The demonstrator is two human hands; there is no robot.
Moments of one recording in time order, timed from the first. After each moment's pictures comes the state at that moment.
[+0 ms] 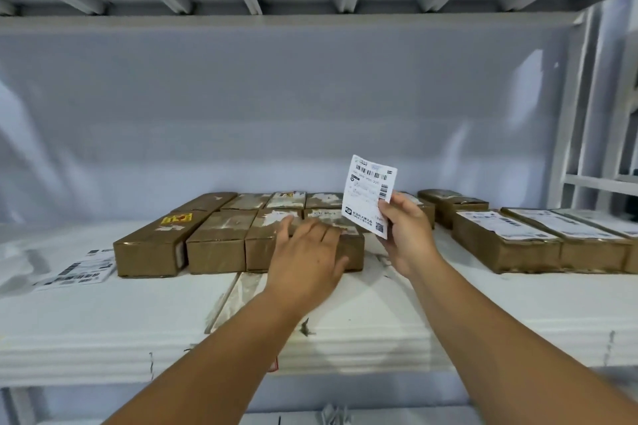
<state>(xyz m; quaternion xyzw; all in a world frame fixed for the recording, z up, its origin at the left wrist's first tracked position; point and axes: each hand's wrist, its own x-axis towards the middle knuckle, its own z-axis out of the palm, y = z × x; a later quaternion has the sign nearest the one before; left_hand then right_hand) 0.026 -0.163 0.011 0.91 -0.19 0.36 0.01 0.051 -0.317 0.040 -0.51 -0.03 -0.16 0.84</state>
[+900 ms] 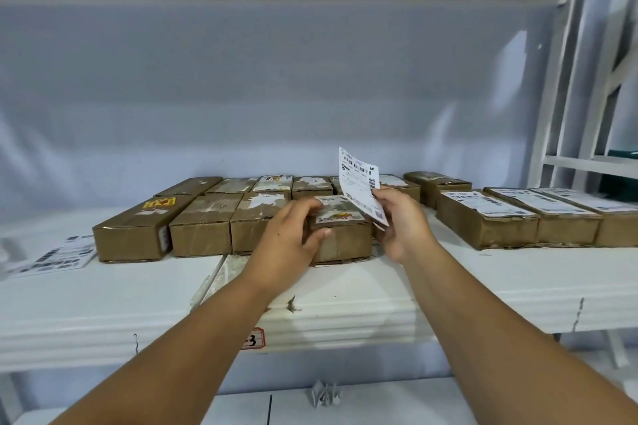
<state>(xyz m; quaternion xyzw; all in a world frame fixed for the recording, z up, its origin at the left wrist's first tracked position) 0.019 -0.155 0.010 0.86 -0.24 0.27 0.37 0.044 -0.328 0.032 -0.50 0.01 -0.09 0.86</state>
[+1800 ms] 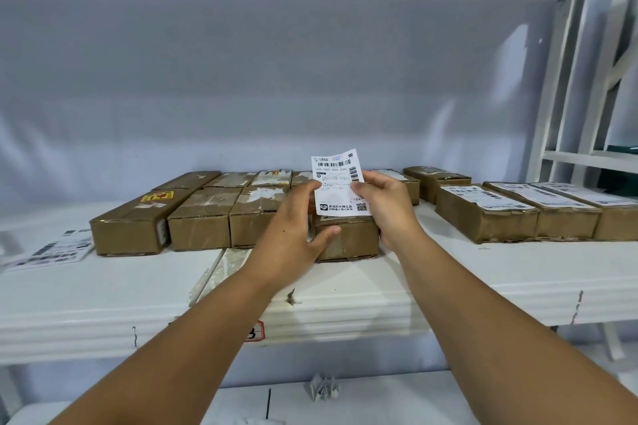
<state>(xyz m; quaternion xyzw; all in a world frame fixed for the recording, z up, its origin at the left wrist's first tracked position) 0.026 -0.158 0.002 0.83 -0.28 0.29 0.38 0.050 -0.314 0.035 -0.63 -0.06 -0.19 0.75</state>
